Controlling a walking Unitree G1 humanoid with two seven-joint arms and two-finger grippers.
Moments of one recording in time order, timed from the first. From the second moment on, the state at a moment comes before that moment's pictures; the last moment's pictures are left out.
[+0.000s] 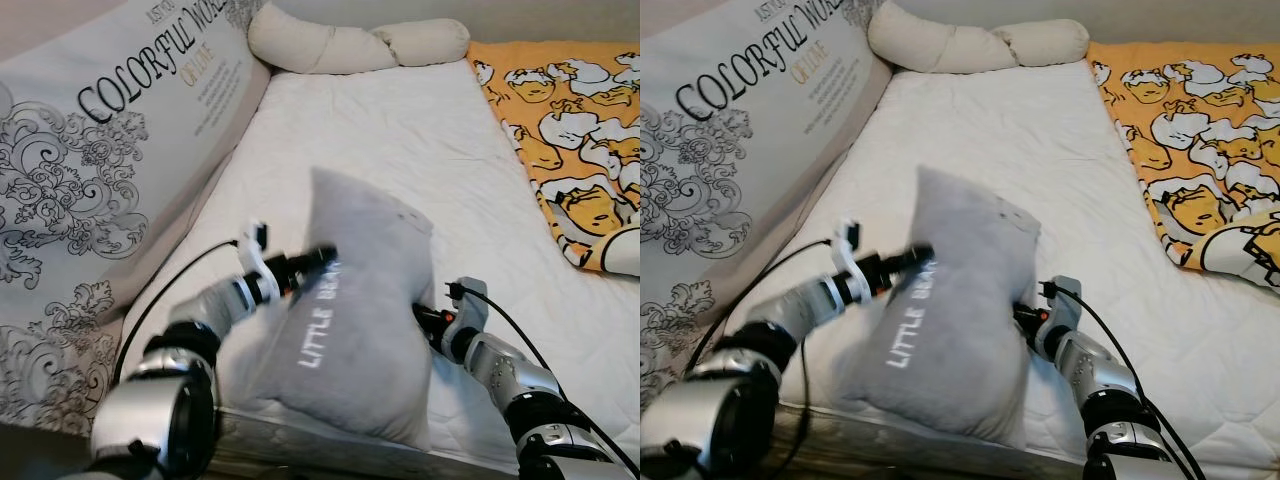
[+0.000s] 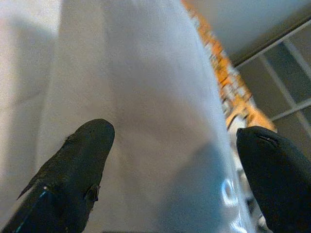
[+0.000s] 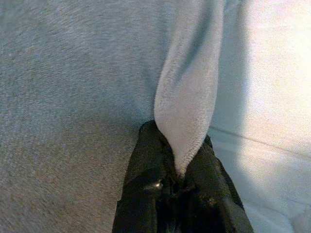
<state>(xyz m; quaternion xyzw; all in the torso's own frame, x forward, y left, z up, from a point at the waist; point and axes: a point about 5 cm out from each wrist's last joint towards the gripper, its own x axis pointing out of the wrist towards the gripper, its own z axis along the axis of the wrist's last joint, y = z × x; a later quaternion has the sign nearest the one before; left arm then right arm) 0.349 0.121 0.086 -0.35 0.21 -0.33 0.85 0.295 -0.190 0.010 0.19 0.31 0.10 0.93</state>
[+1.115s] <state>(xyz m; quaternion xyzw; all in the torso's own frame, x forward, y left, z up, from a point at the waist) 0.337 0.110 0.070 -0.19 0.25 -0.38 0.87 0.306 -0.166 0.027 0.19 0.28 0.14 0.93</state>
